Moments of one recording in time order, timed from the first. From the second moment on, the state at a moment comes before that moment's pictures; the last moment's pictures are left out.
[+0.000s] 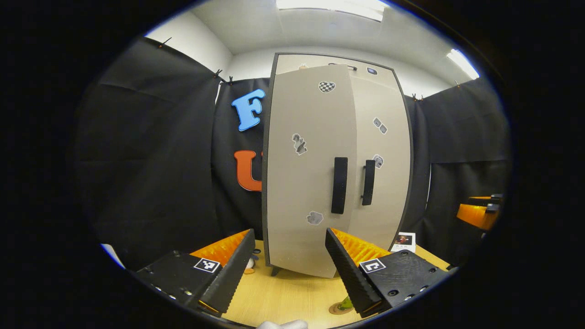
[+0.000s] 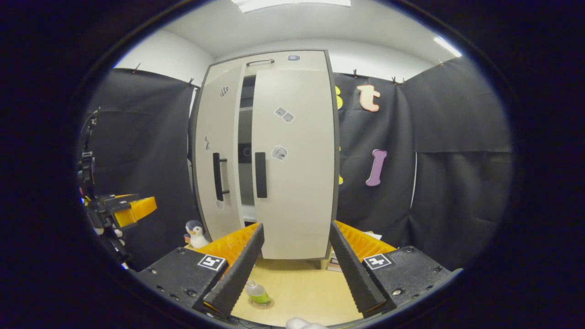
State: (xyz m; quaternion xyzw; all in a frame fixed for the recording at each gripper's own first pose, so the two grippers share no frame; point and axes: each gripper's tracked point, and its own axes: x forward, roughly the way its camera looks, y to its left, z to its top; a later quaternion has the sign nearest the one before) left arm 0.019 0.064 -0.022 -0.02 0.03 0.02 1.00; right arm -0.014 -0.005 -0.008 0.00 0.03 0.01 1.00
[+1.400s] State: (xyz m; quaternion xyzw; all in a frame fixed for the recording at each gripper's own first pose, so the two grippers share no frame) left arm 0.009 0.056 -0.028 -0.01 0.03 0.02 1.00; right arm -0.017 0.012 -0.019 -0.01 0.03 0.01 1.00
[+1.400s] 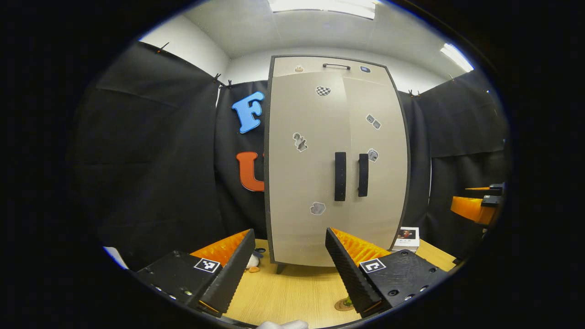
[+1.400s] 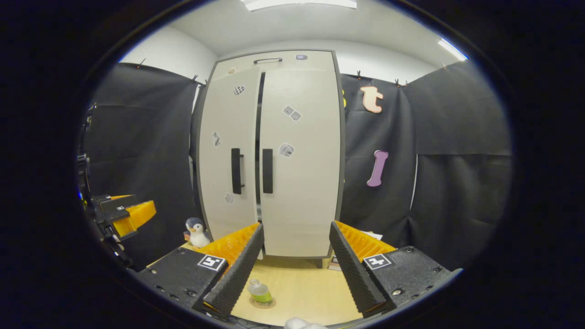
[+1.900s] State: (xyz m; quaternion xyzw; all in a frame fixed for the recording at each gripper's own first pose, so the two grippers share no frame) left arm 0.009 0.058 -0.027 -0.01 0.04 0.02 1.00; right arm -0.014 0.014 -0.018 -0.01 0.03 0.01 1.00
